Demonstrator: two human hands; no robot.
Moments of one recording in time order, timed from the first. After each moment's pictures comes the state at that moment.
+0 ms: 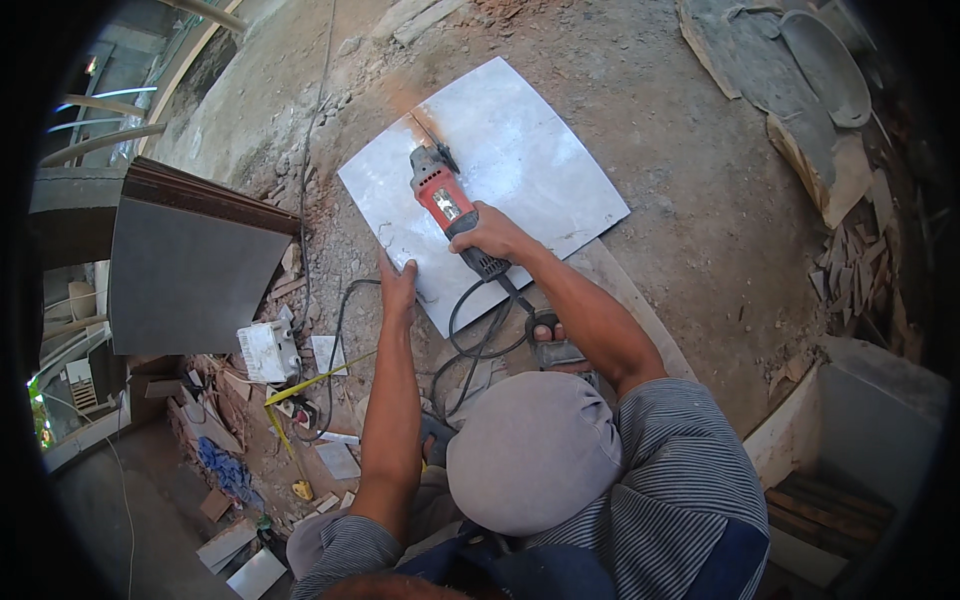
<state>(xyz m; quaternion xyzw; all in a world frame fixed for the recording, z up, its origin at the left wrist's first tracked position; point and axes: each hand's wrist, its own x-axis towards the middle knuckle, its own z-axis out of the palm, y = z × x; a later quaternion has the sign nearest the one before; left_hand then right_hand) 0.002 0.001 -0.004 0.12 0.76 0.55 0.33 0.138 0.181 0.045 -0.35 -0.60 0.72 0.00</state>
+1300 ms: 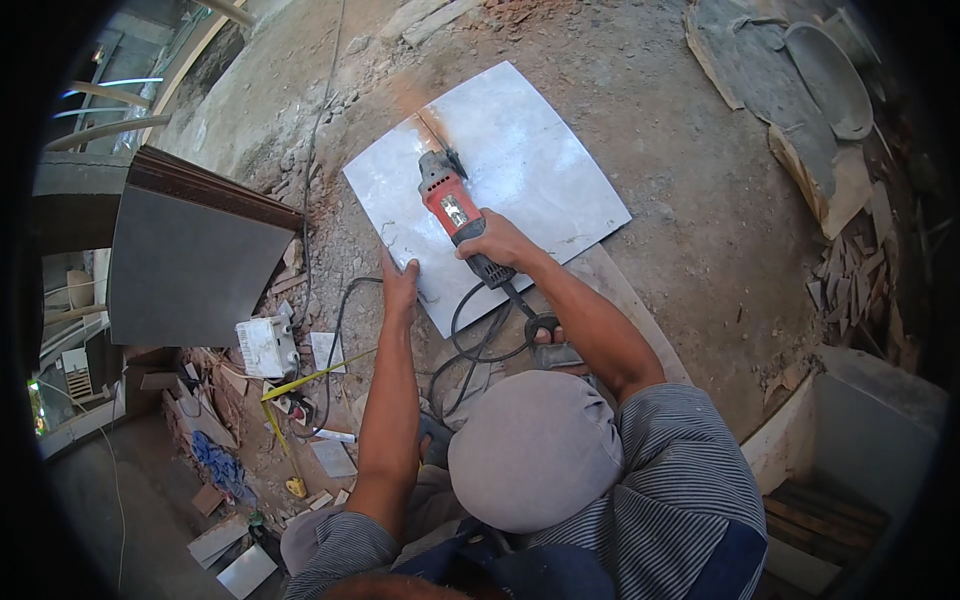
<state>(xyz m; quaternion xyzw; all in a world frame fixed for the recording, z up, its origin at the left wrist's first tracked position) 0.000 -0.001 -0.005 0.12 0.76 0.55 0.33 0.146 0.175 0.050 -0.36 -0.61 0.71 -0.01</state>
